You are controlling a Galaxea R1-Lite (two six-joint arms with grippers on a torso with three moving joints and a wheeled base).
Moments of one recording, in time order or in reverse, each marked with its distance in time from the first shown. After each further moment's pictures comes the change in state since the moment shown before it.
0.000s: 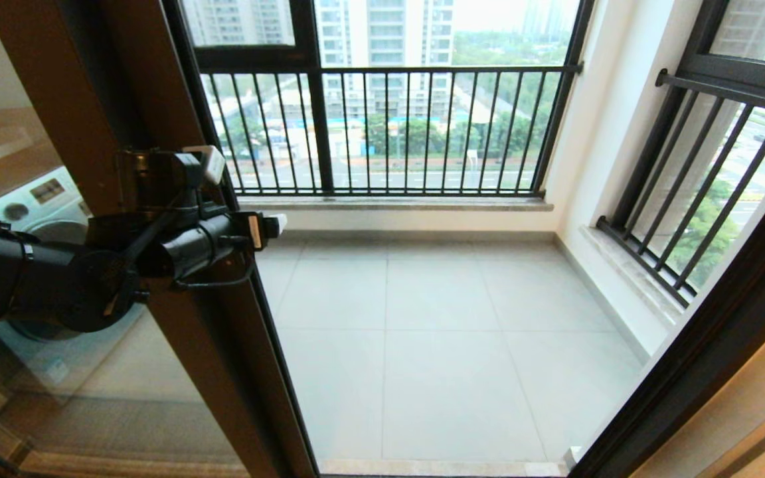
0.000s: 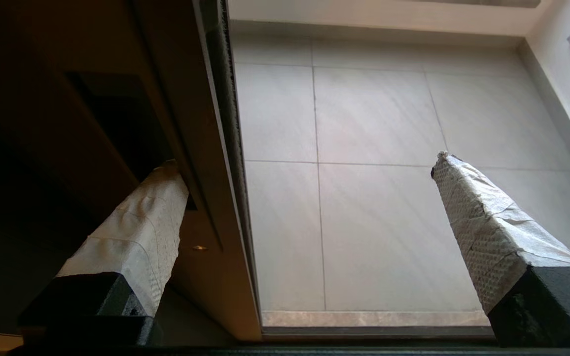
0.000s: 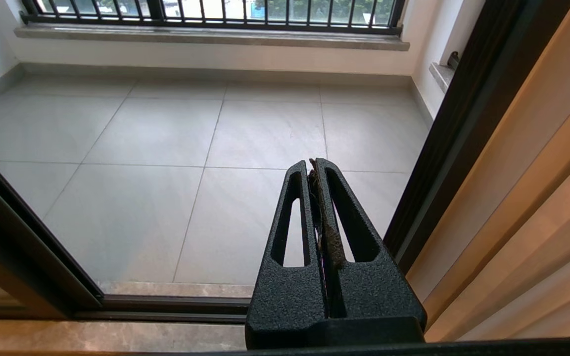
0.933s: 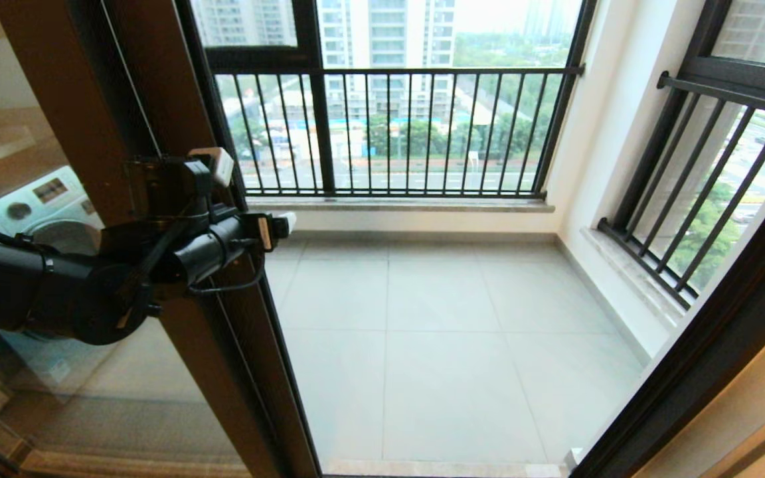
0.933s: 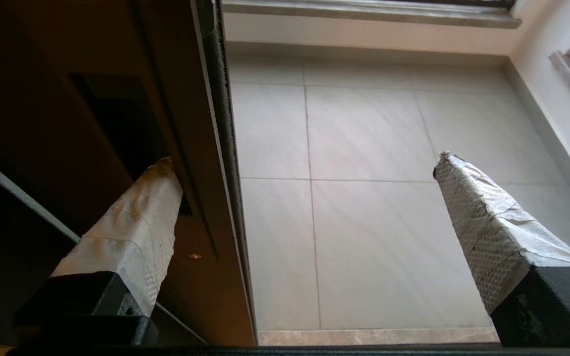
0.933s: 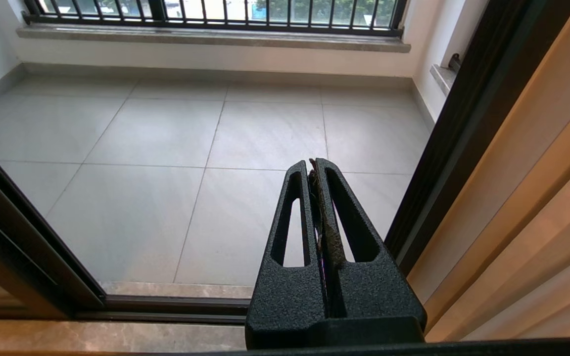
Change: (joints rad) left arm -0.079 0.021 0.037 -0.097 -0.001 0.004; right arm 0.000 0.000 0.000 0.000 0.000 0.000
